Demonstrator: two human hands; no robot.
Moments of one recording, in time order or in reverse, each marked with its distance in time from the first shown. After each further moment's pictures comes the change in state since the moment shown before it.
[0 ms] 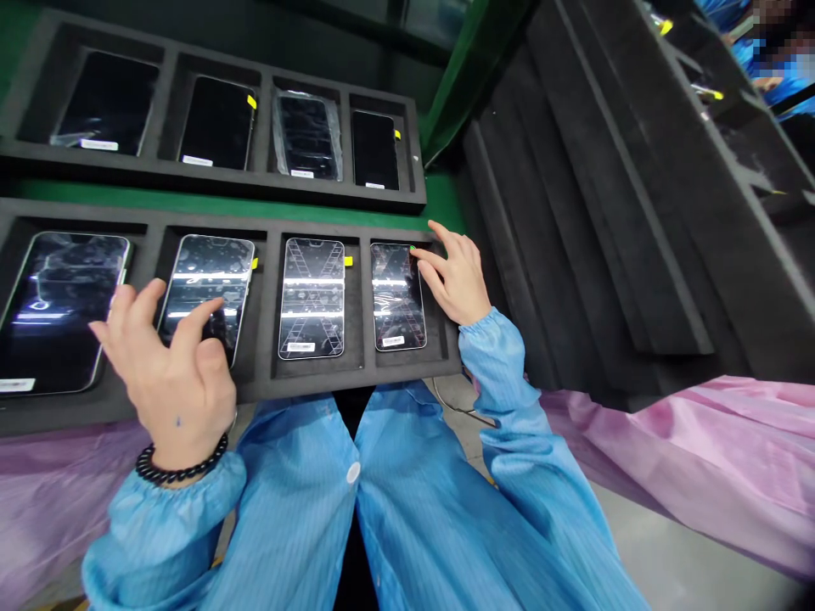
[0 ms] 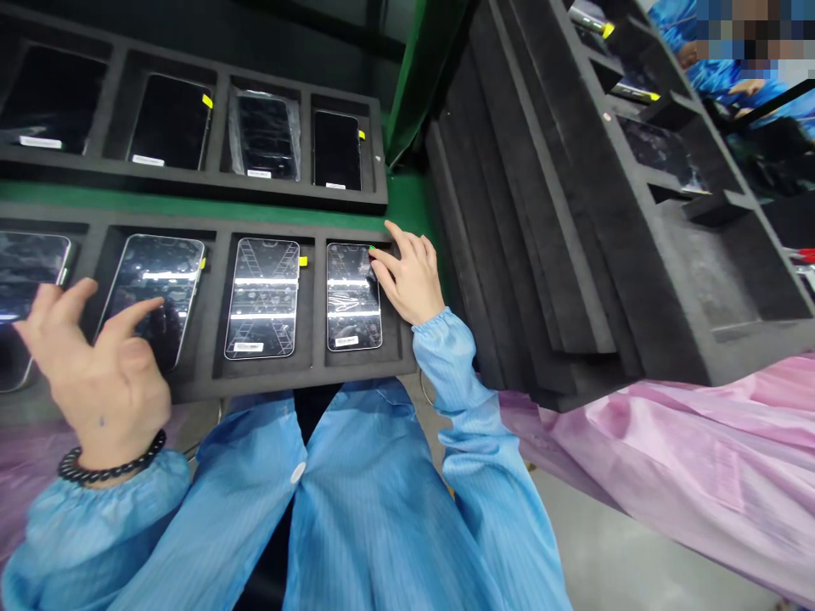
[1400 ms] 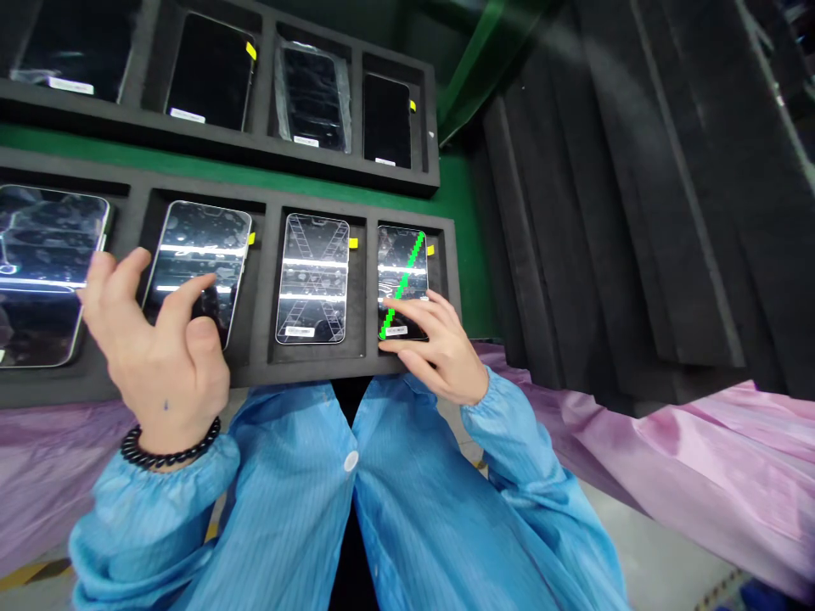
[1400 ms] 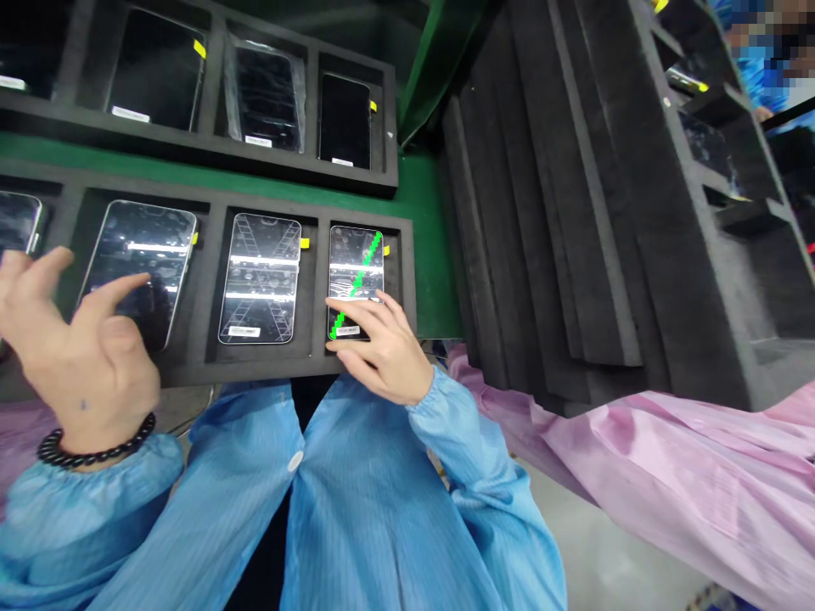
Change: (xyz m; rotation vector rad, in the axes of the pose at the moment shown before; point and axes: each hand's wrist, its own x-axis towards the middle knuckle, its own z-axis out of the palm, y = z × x) left_hand 0.000 0.001 -0.005 0.044 -0.019 0.058; right_hand -0.069 -0.064 -0.035 0.350 -0.166 -0.295
